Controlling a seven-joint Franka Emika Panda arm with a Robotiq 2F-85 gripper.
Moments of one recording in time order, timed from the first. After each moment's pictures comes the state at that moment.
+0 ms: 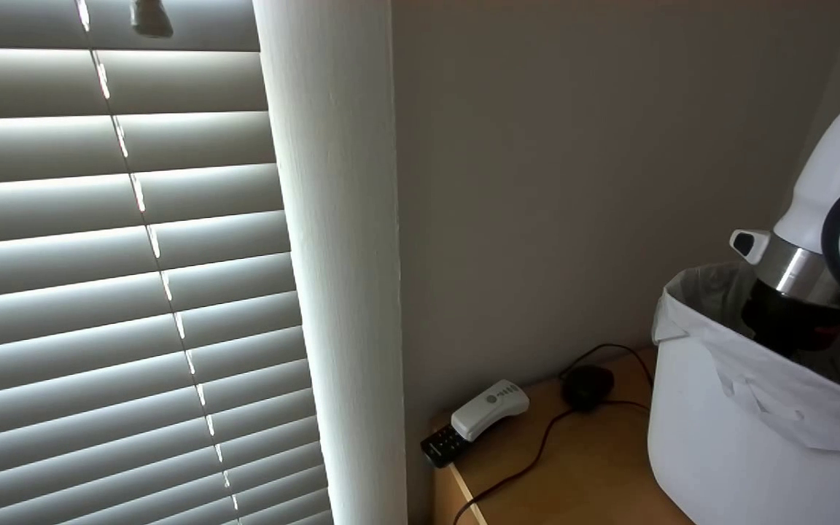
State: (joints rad) arm 0.01 -0.05 -0.05 -2.47 -0.01 2.54 -0.41
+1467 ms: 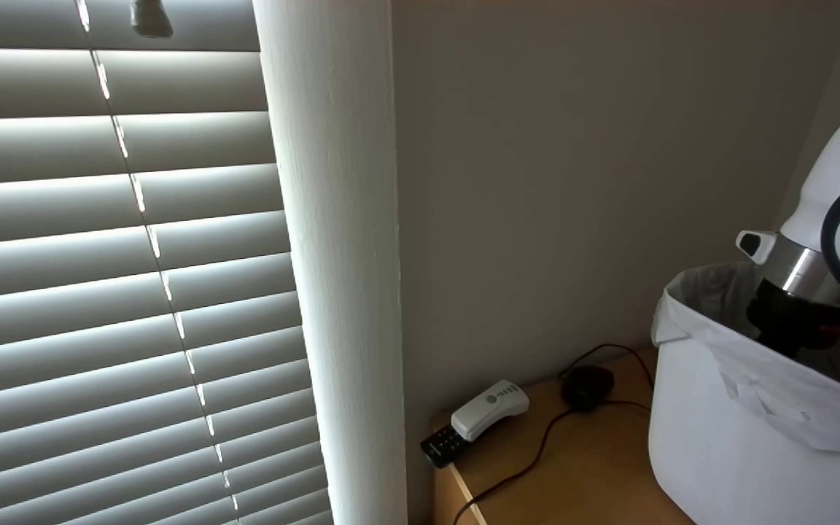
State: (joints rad) arm -0.02 -0.04 -0.05 -2.46 0.02 2.55 -0.45
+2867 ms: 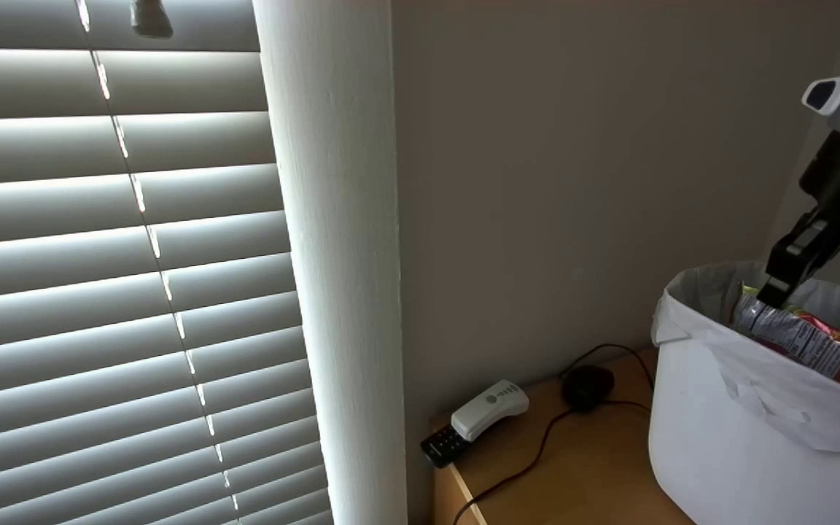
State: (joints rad) arm -0.02 -0.34 -0.02 -2.41 -0.07 2.33 -0.24
